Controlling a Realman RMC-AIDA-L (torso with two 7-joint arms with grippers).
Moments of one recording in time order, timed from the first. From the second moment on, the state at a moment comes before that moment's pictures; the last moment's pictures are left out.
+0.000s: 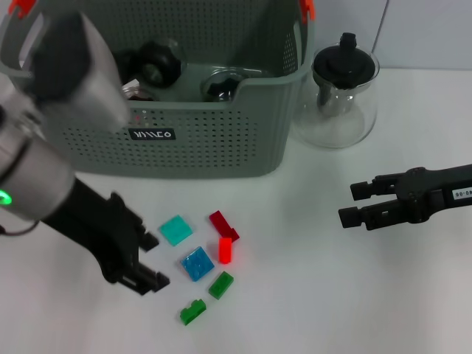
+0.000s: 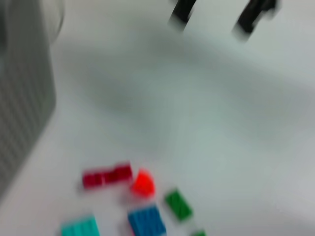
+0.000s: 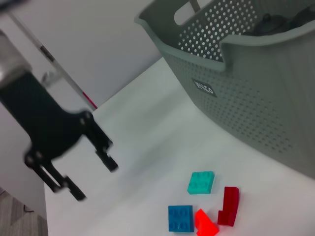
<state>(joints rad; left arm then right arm) -0.53 -2.17 1.15 1.61 2.54 1.99 -2.15 0.67 2.00 -0.70 -0.69 -2.22 -1.72 1.83</state>
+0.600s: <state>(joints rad) -0.49 -2.18 1.59 1.47 2.63 1.73 -2.53 0.67 2.00 -0.70 -0.69 -2.22 -1.72 1.82</state>
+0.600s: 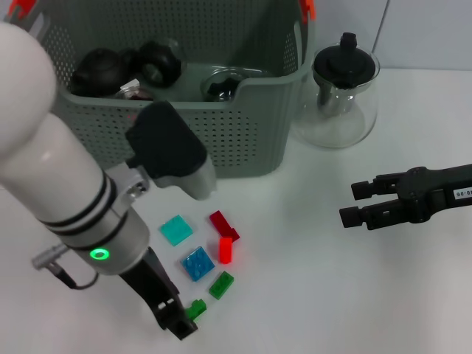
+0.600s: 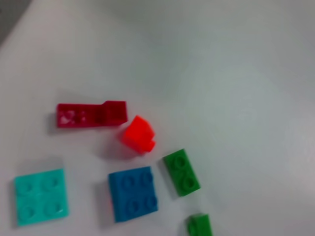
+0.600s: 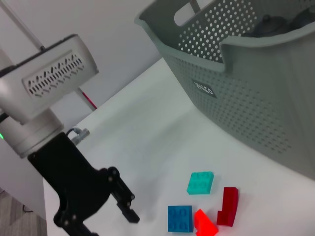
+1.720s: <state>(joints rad) -0.51 -2.18 1.80 1.39 2.70 1.56 -2.66 0.66 2.00 -0.70 -0.70 -2.22 -1.72 1.81</state>
